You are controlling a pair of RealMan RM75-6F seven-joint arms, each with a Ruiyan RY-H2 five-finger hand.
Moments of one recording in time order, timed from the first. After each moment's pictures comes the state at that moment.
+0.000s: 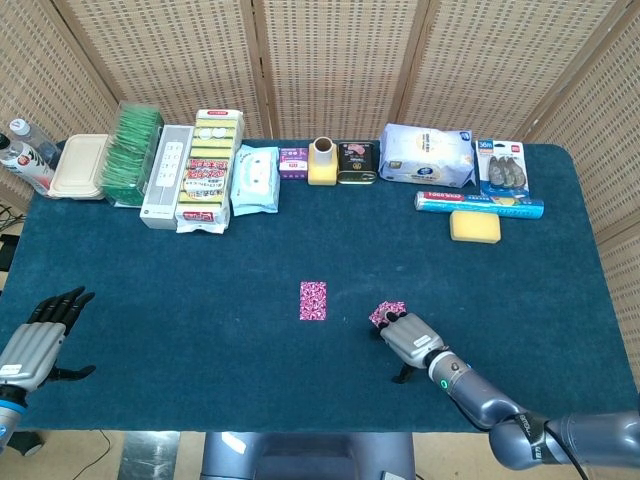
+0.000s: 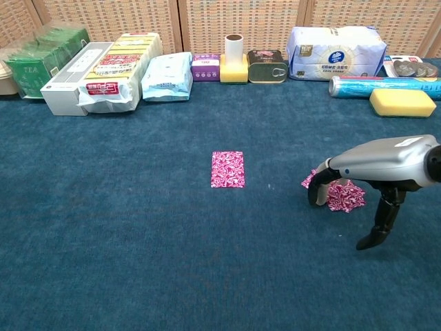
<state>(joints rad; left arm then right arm) -0.20 -1.00 0.04 -1.73 1.42 1.20 0.03 0.92 -1.28 -0.13 -1.82 -0.88 0.77 -0.50</state>
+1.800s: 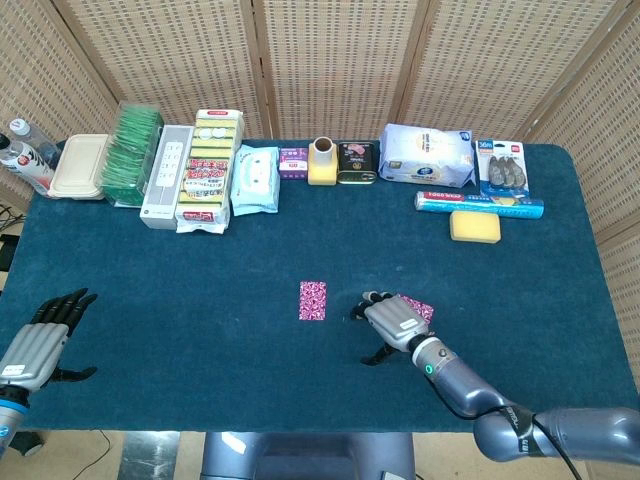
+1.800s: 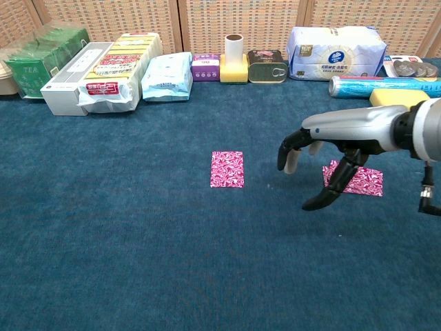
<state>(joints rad) -0.20 -1.01 0.04 -1.73 1.41 1.19 0.04 0.92 -1.32 0.01 -1.84 -0.85 0.81 -0.40</state>
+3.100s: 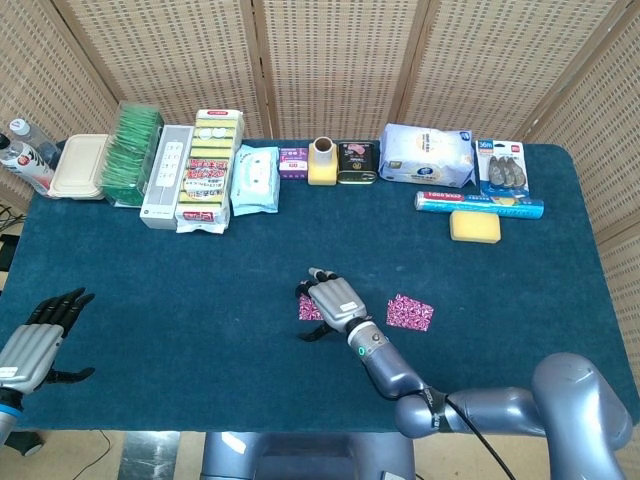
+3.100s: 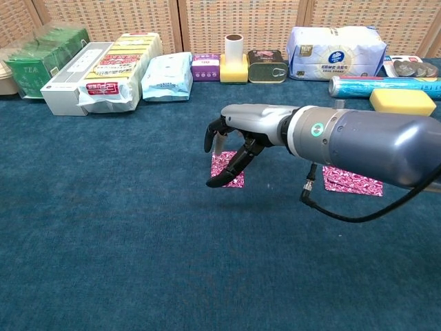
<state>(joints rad) -0.19 -0.99 0.06 -1.72 1.47 1.22 -0.04 1.04 -1.69 0.16 -1.57 -0.68 0.92 -0.48</state>
